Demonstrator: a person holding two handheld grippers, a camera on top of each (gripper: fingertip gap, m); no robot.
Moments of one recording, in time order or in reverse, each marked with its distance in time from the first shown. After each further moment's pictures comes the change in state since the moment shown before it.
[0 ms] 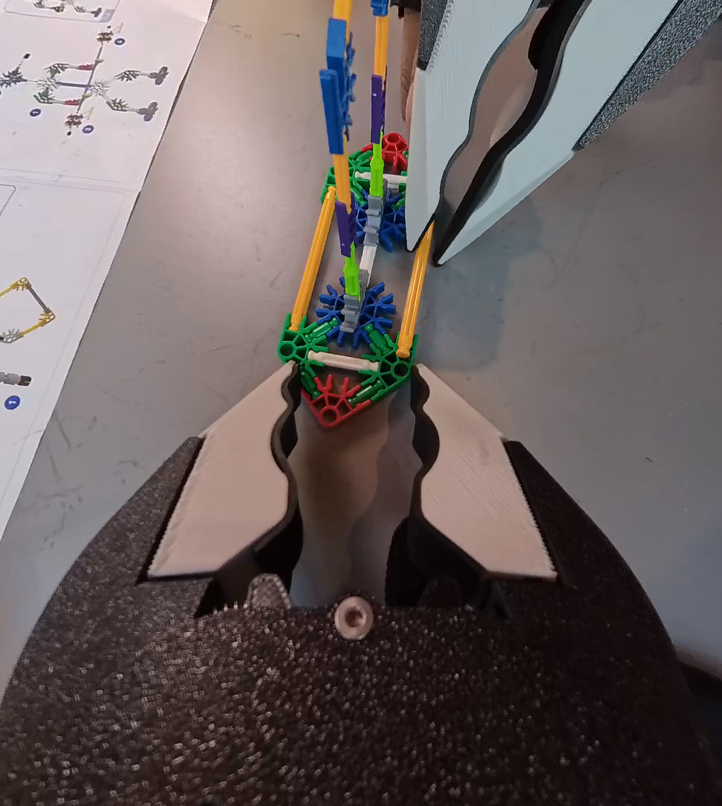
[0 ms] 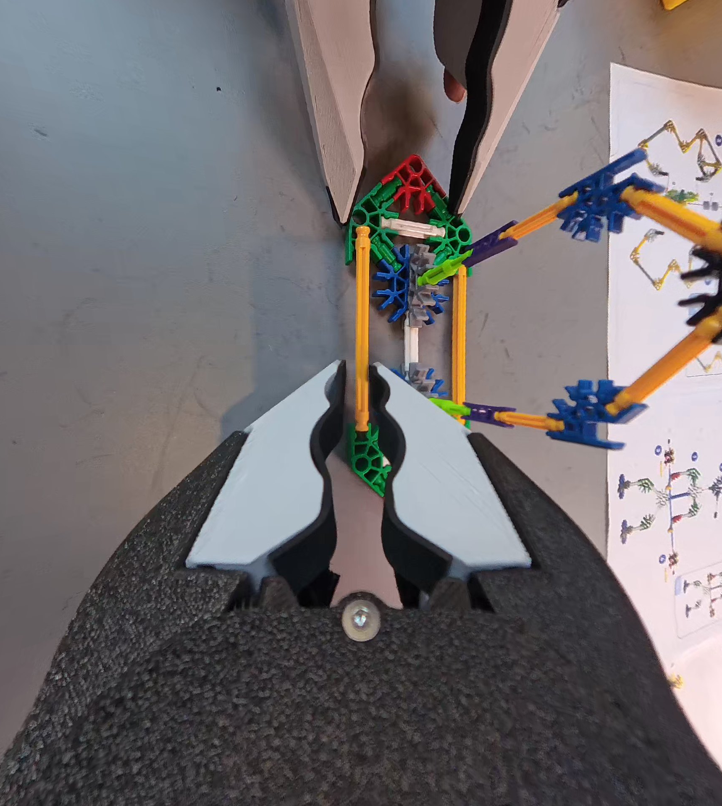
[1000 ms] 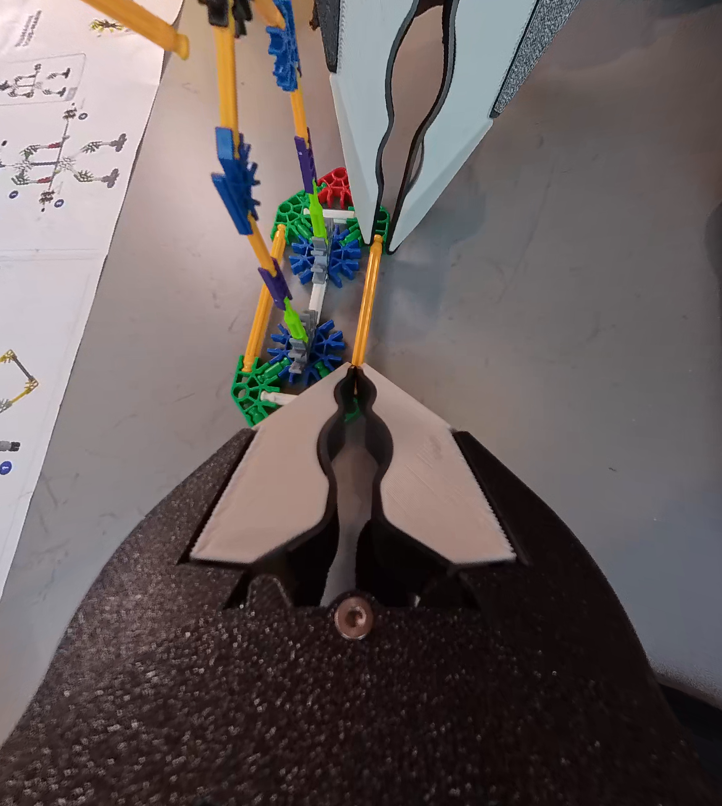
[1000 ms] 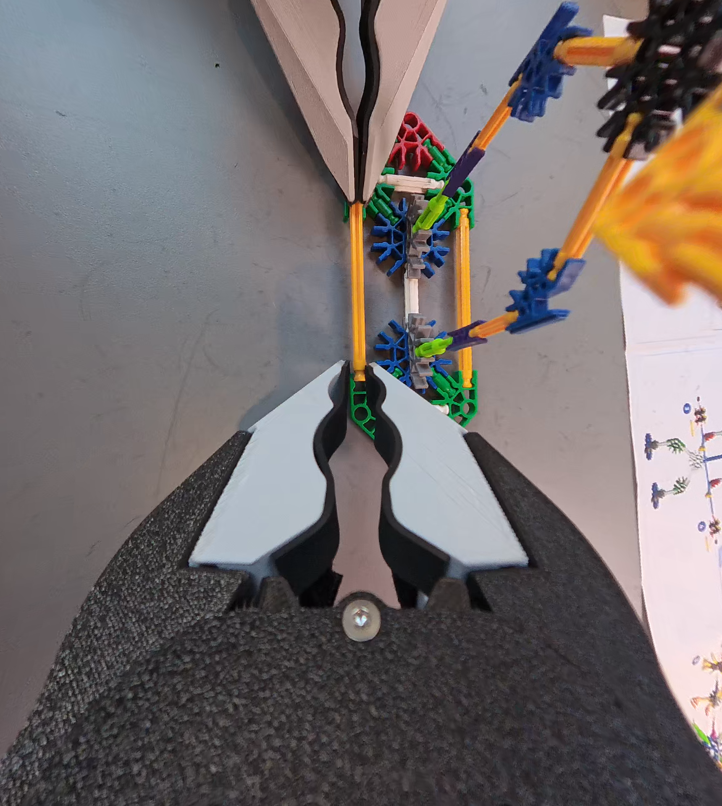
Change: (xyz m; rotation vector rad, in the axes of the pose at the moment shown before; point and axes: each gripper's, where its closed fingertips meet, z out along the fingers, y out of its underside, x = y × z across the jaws) left arm 0.023 -0.014 0.005 0.008 0.000 0.123; right arm -0.002 0.017 -0.013 0.037 -0.030 0.074
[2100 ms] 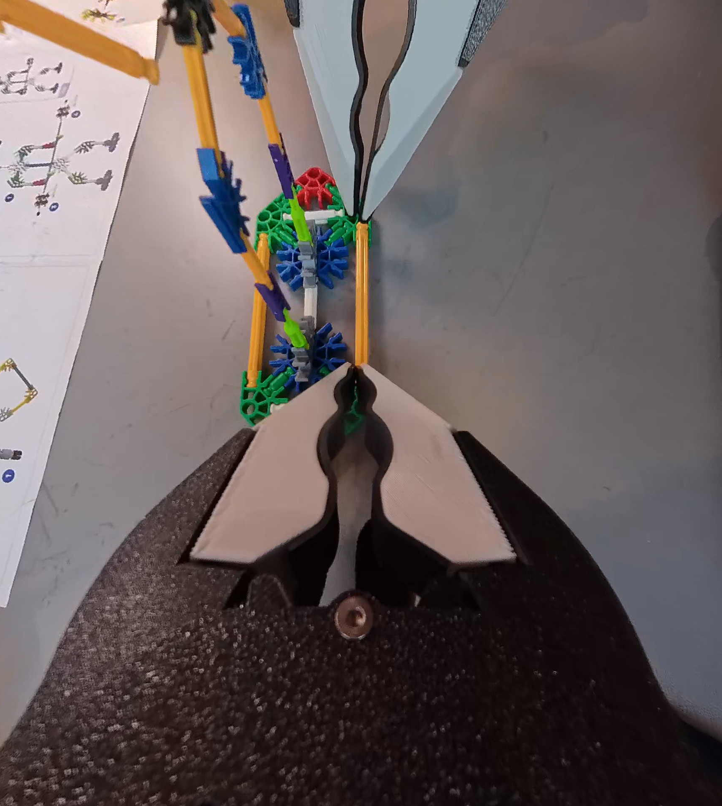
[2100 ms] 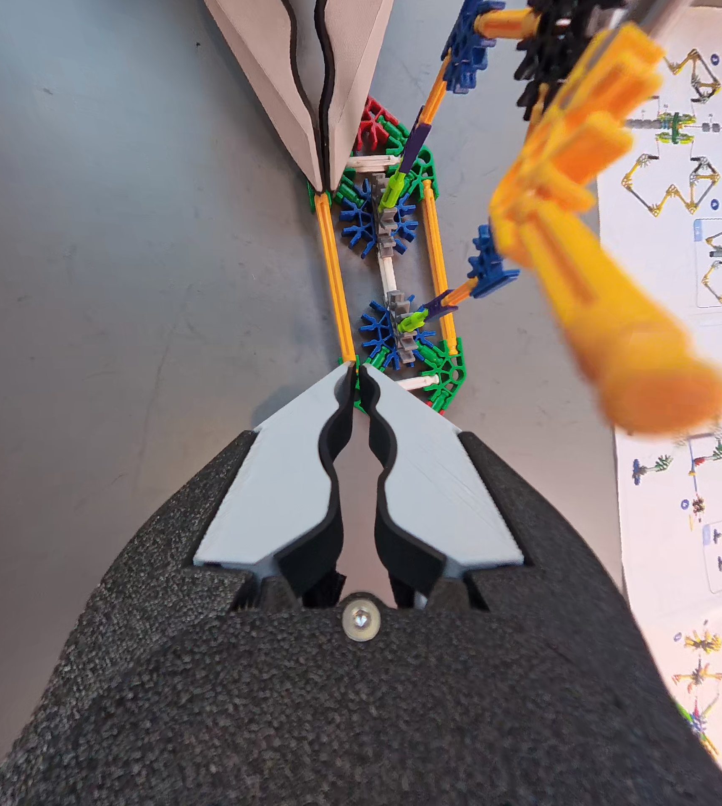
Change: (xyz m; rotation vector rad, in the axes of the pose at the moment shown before) left arm 0.004 -0.006 0.005 -0.033 -0.017 0.008; right arm 0.012 0.009 -0.012 -0.006 -0.023 0.009
